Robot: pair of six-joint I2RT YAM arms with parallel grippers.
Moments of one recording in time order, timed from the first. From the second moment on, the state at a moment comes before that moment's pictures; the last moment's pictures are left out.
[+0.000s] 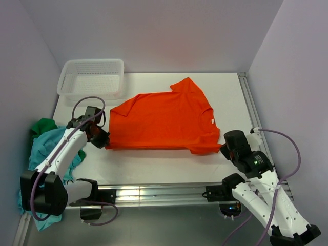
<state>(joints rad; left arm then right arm) -0.18 1.18 0.87 -0.92 -0.13 -1.10 0.40 0.55 0.69 -1.08 0.44 1.23</state>
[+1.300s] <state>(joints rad) -0.18 1.50 1.04 -0.88 -0.16 -1.09 0.37 1.27 1.01 -0.77 0.47 0.67</state>
